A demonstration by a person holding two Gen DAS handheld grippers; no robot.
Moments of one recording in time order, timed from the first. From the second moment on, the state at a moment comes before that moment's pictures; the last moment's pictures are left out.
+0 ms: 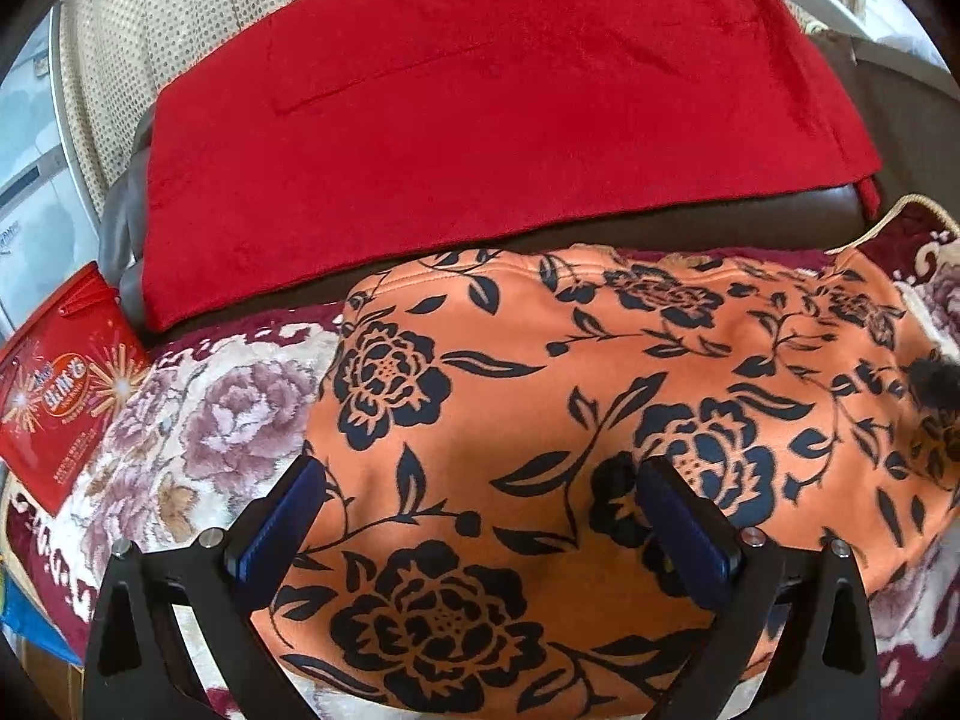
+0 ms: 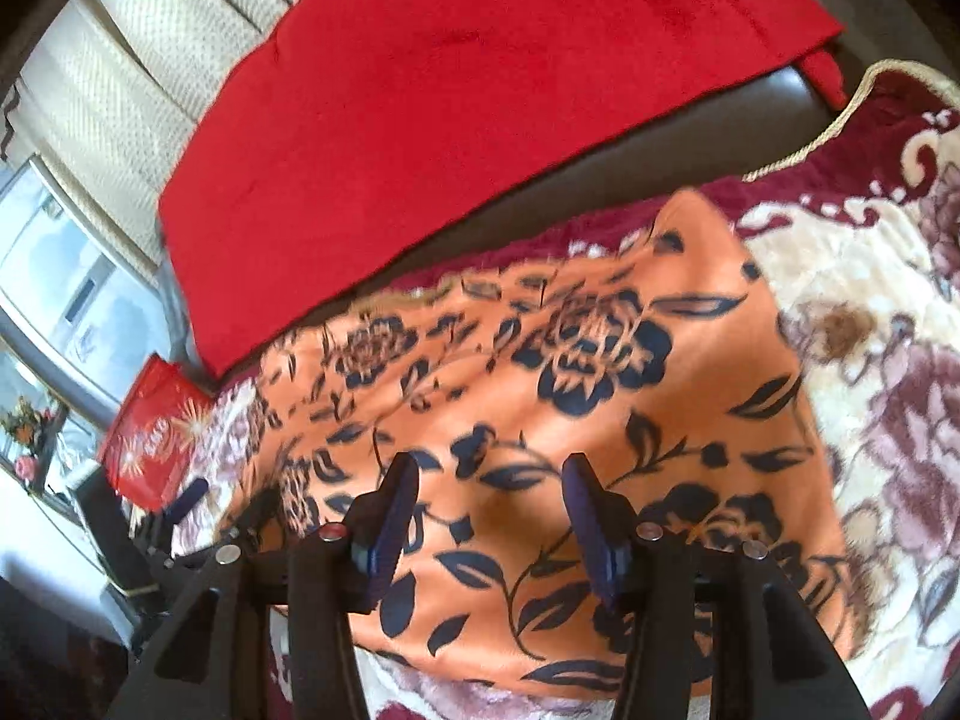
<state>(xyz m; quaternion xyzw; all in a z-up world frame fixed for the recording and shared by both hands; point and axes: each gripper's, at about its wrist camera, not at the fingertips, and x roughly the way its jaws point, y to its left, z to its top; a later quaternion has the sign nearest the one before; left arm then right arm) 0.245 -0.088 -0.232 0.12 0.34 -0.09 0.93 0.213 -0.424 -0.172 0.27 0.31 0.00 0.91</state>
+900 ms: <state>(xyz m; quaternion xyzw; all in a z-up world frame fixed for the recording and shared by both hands) 0.256 -0.072 -0.237 0.09 0.38 -0.09 0.92 0.226 -0.413 -0.183 0.26 0.34 0.00 0.90</state>
